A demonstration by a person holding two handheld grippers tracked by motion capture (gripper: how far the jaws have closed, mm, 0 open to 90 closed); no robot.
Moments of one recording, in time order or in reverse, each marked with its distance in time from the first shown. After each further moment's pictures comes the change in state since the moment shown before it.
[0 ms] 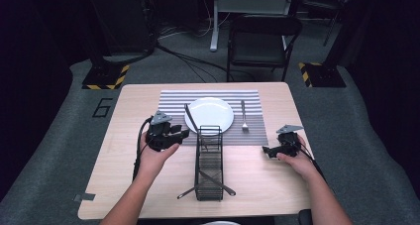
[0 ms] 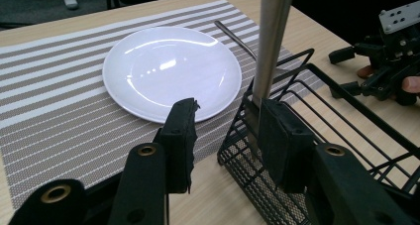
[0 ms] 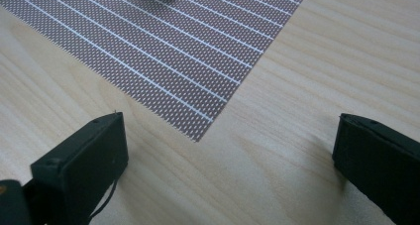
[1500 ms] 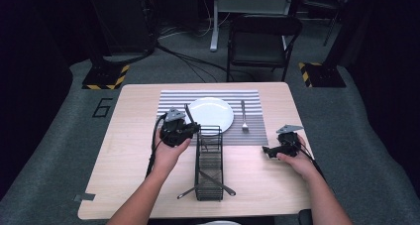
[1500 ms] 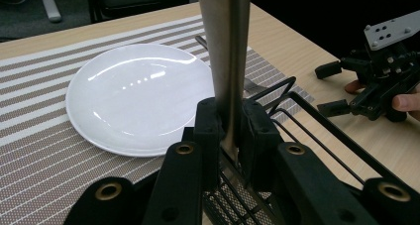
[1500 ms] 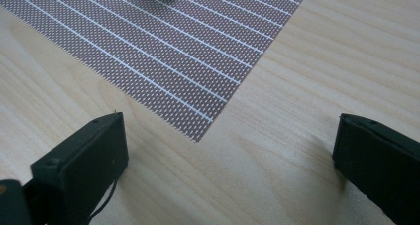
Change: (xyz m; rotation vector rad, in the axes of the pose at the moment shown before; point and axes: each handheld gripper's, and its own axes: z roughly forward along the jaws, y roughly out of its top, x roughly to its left) left arm -0.013 0.009 0.032 -0.040 -0.040 0.008; right arm 0.000 0.000 0.000 0.000 0.001 0.000
